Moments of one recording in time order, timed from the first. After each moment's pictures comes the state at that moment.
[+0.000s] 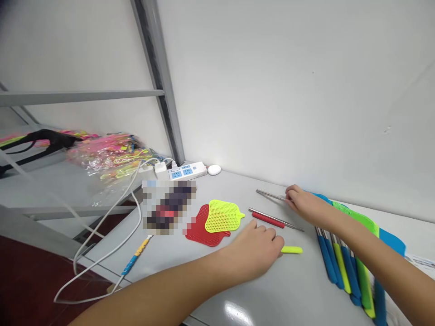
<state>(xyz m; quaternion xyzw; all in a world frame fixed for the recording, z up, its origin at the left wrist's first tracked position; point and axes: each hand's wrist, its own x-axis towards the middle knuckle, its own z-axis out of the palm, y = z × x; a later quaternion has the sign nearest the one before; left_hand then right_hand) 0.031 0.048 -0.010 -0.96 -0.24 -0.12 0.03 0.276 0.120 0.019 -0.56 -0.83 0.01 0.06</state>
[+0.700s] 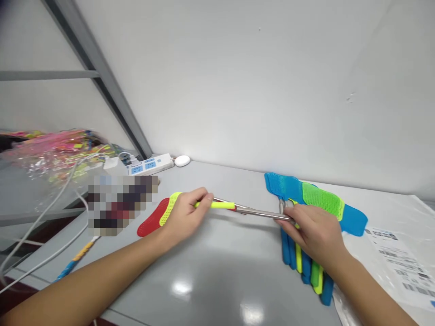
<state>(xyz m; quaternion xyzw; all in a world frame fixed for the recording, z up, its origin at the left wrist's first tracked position) 0.014 0.078 0.021 -0.76 -0.44 -0.37 -0.30 0.329 0.019 0.000 -0.47 -0.82 -0.22 0.26</state>
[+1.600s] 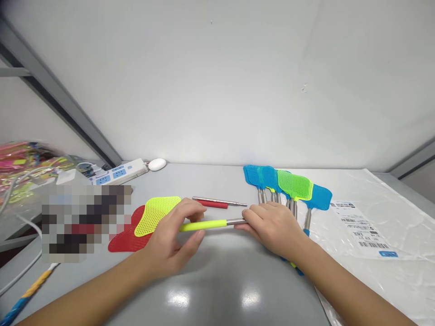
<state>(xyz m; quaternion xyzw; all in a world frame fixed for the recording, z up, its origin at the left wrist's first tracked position) 0.023 0.052 0.015 -0.86 -0.20 -0.39 -0.25 0.285 0.006 0.008 -0.43 -0.86 -0.20 0.20</state>
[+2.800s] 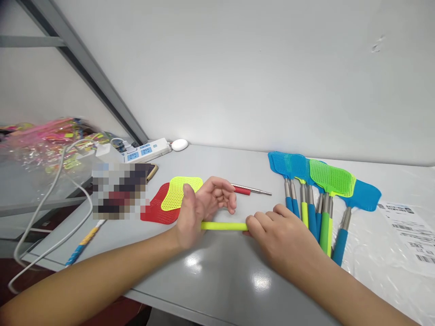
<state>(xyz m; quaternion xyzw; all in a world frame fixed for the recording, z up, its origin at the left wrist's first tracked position) 0.044 0.050 0.005 -0.55 -0.17 -0.45 -0.68 0.241 -0.014 0.005 -0.41 -0.89 -0.18 0.11</state>
